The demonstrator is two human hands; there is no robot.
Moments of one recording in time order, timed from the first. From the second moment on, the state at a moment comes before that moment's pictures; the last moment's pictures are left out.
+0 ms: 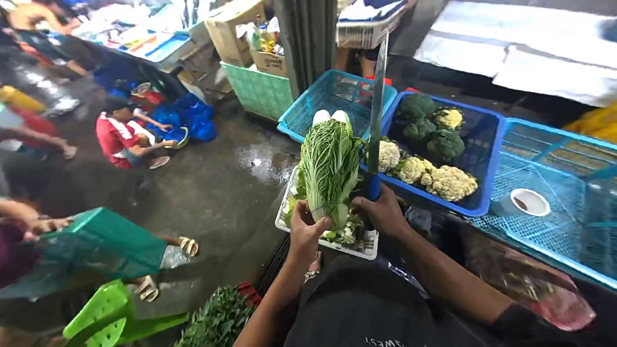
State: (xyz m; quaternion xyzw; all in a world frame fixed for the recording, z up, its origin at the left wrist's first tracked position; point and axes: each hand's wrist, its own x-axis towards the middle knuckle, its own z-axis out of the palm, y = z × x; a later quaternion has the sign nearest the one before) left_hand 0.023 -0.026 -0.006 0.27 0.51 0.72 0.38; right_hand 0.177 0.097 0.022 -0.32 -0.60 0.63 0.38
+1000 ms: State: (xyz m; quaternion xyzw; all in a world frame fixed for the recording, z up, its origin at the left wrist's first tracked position) left_hand -0.064 0.053 -0.061 0.77 0.43 0.45 0.14; right_hand 0.122 0.130 0.016 -0.43 -0.15 0.62 0.64
